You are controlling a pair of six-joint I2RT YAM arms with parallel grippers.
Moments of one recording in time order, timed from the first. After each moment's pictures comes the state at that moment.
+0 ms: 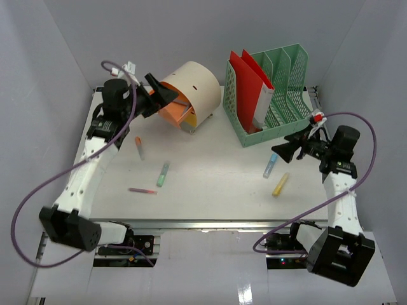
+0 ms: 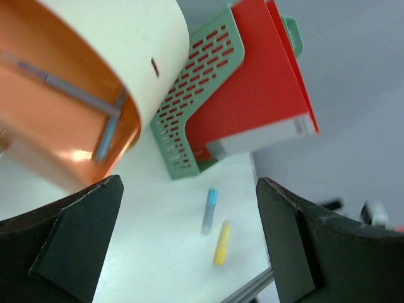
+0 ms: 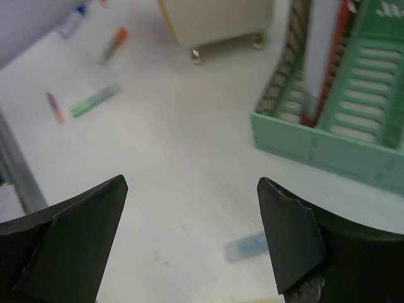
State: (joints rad) left arm -0.25 1.39 1.49 -0.36 0.28 -0.75; right arm -0.29 0.99 0.71 -0.10 -1.18 -0.12
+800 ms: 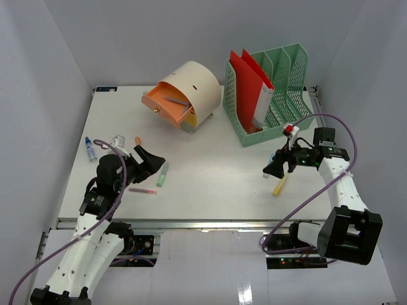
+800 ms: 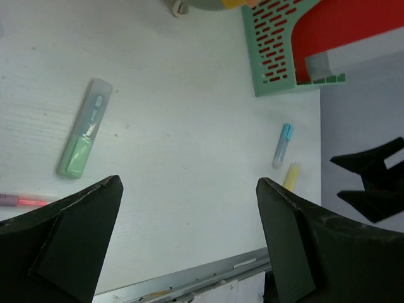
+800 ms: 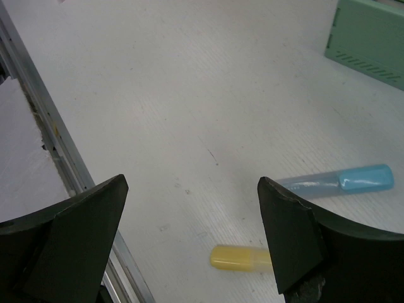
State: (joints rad) left arm -0.24 0.59 0.61 -0.42 0.16 -0.77; right arm -0.14 1.18 0.86 -0.76 -1.01 -0.68
